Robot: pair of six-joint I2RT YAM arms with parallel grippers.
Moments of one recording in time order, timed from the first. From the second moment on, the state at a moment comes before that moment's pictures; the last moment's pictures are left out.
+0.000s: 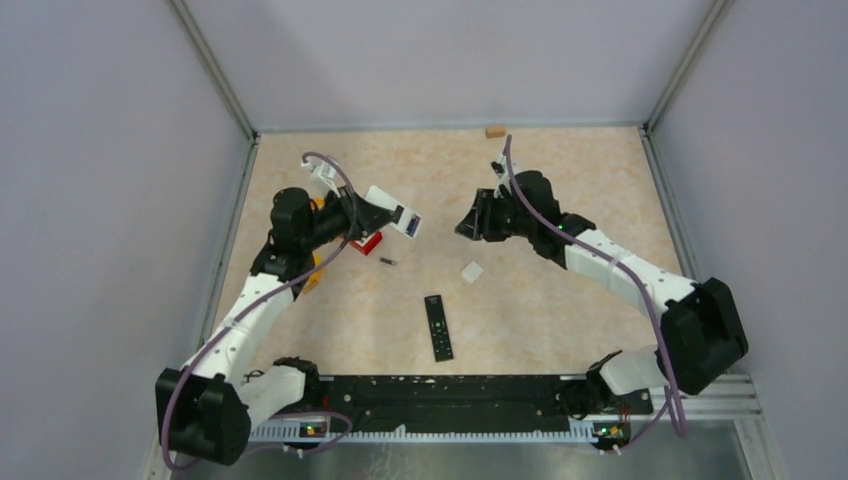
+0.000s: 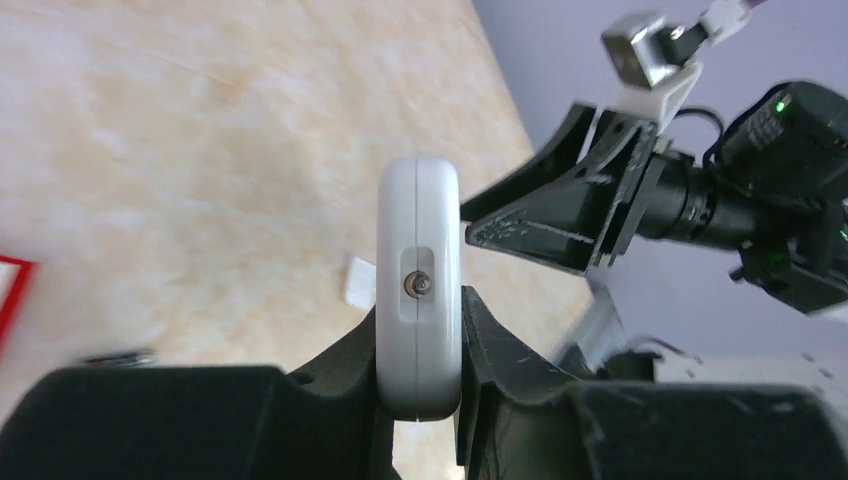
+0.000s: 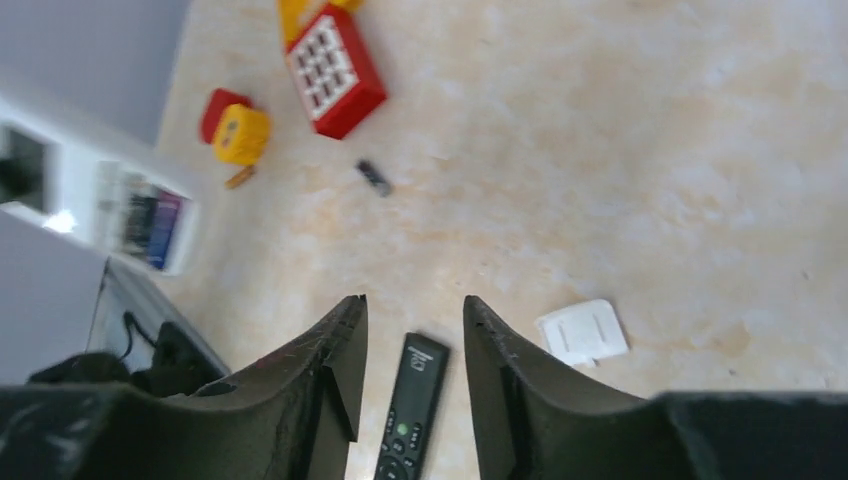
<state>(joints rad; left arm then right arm) -0.21 1.09 0.77 0.10 0.69 -0.71 0.58 1.35 0.98 -0.10 -0.29 0.52</state>
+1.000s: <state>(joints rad) -0.21 0.82 0.55 0.10 0.26 -0.66 0.63 1.83 1.17 -0.45 -0.03 1.08</state>
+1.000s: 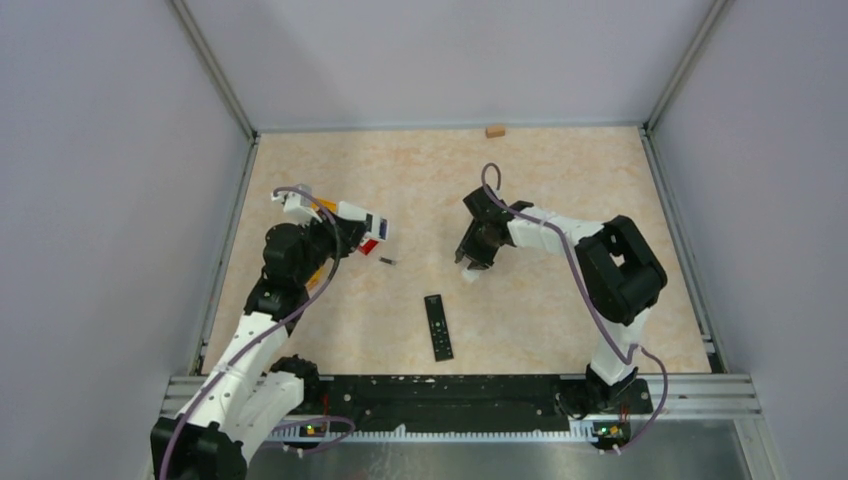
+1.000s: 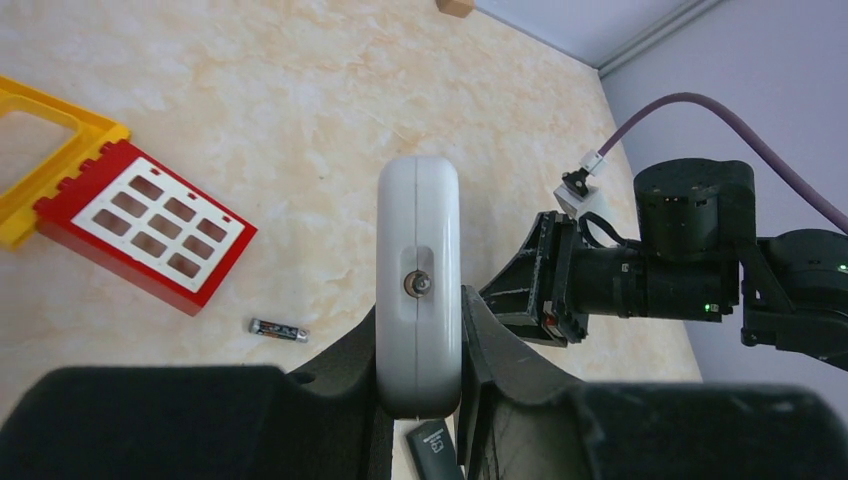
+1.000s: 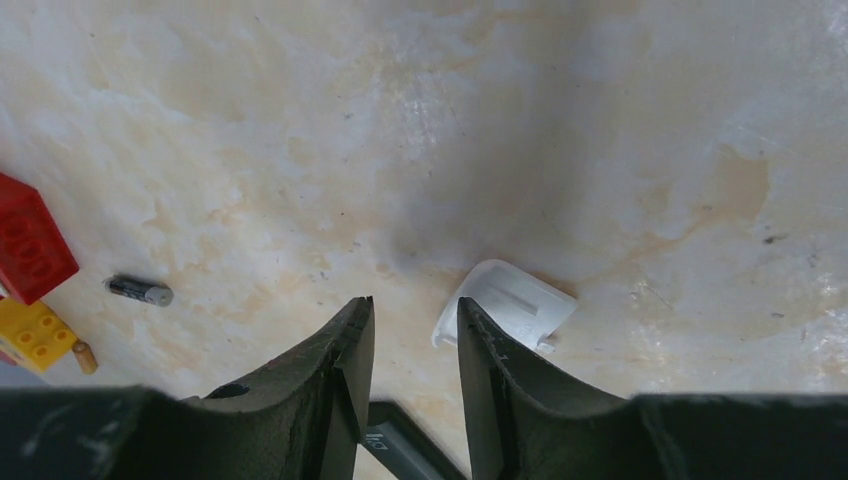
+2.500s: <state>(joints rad) -0.21 1.04 0.55 0.32 0.44 -0.95 0.62 1.41 1.01 0.10 -0.24 1.03</state>
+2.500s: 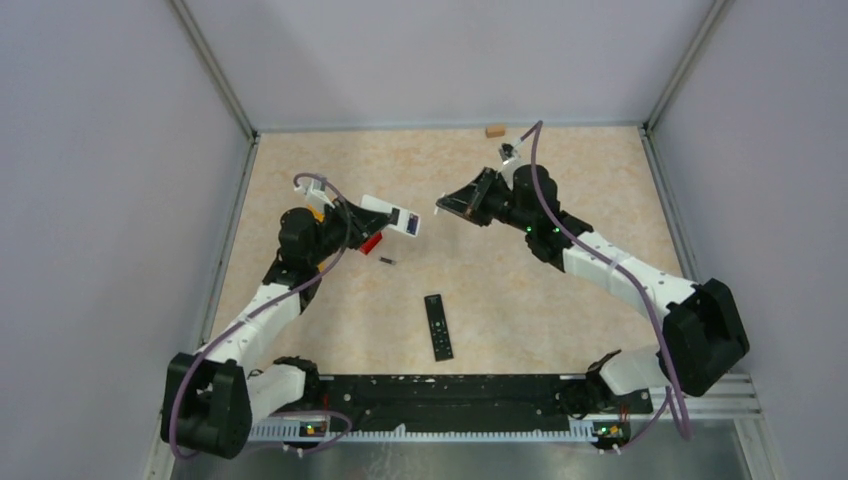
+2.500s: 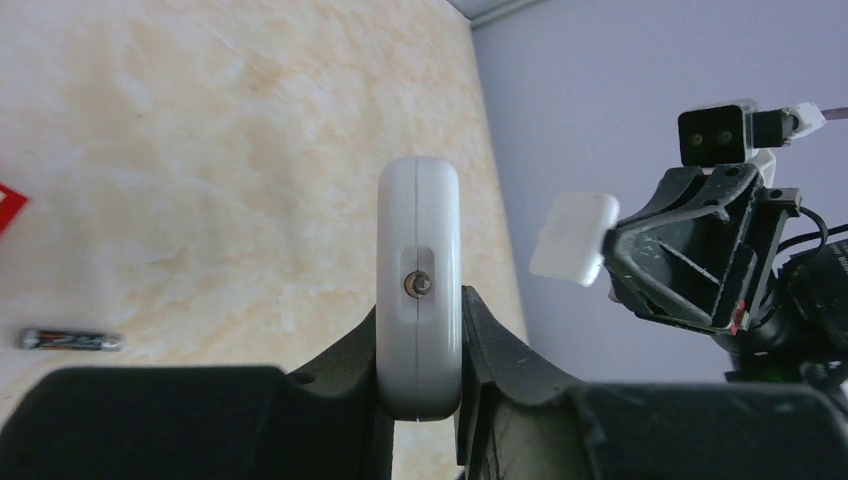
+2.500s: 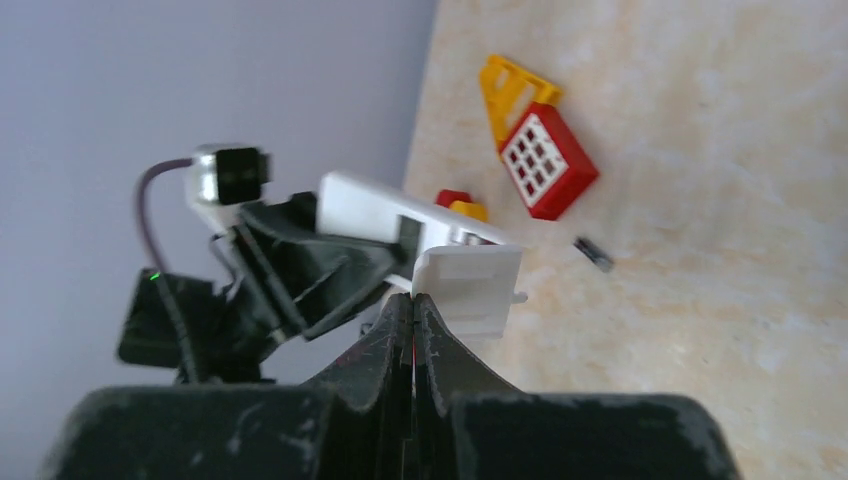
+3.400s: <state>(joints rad) -0.21 1.33 0.64 0.83 0.83 -1.42 0.61 1.38 0.93 0.46 -0.48 1.26</state>
